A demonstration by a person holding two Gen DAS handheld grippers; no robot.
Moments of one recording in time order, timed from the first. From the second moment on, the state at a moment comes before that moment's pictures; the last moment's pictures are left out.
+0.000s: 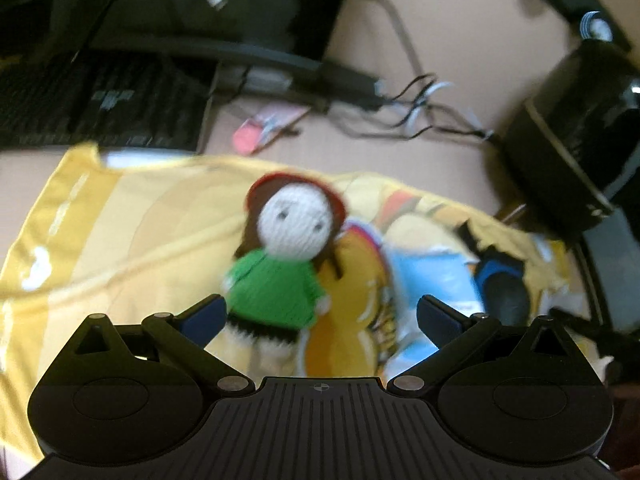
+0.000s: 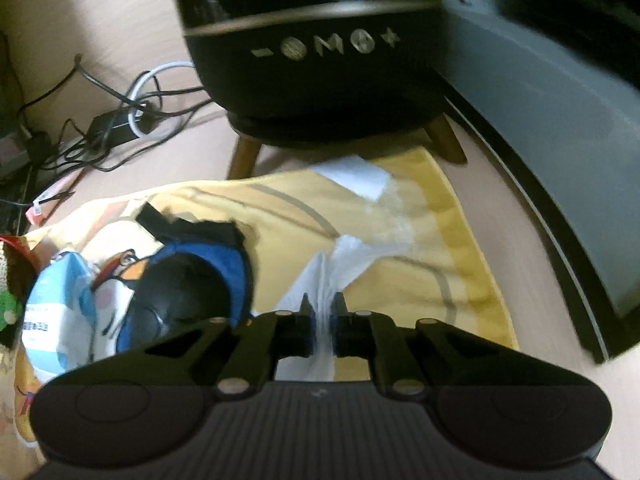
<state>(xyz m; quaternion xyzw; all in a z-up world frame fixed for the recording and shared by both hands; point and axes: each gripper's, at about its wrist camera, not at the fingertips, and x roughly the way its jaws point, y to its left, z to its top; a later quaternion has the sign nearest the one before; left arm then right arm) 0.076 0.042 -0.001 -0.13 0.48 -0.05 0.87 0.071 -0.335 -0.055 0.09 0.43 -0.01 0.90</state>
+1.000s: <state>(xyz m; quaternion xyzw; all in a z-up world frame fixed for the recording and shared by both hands) 0.057 0.064 -0.024 -0.06 0.51 -0.03 0.86 0.123 -0.116 -0.040 0.05 0.46 0.25 0.85</state>
